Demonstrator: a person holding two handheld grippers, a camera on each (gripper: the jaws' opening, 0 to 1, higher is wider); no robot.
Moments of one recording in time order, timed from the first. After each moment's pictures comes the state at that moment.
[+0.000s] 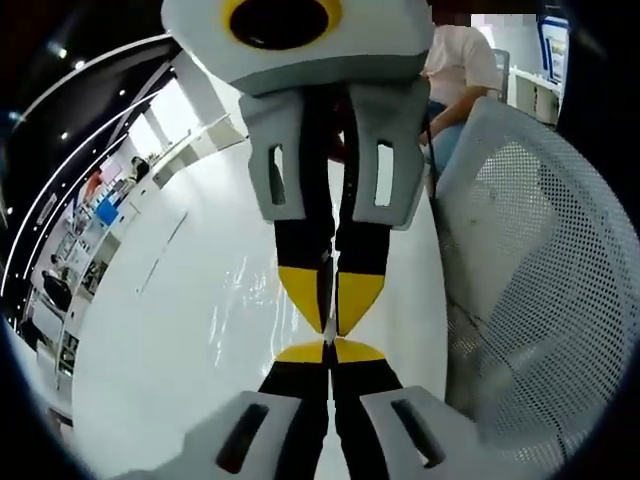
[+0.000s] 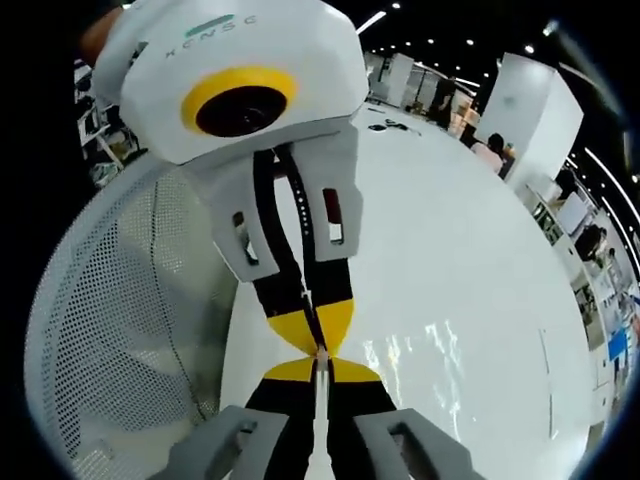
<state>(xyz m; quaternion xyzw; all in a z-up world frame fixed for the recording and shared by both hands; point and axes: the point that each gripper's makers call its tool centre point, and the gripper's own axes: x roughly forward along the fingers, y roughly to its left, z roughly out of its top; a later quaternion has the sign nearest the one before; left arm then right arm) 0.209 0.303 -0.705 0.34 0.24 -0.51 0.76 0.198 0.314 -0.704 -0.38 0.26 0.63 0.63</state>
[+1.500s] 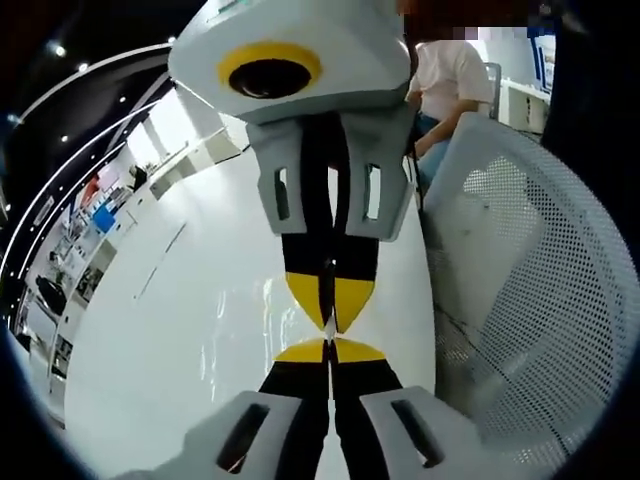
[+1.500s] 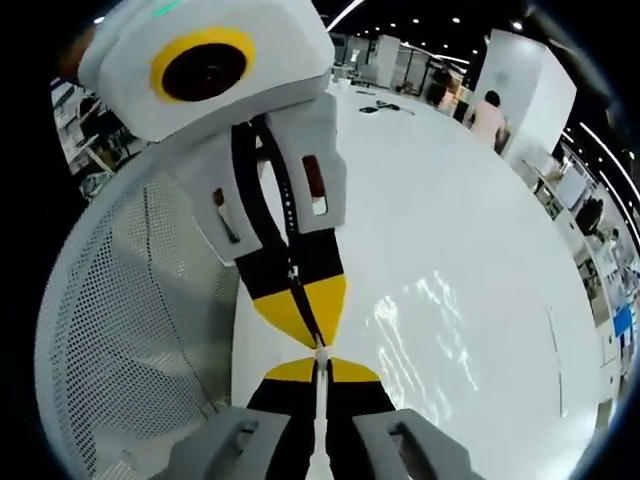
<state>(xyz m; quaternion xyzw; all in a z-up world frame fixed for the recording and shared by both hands) 0.198 0.308 -0.694 0.32 0.22 -0.53 0.76 0.190 0.313 -0.707 -0.37 0.31 0.61 0.63</state>
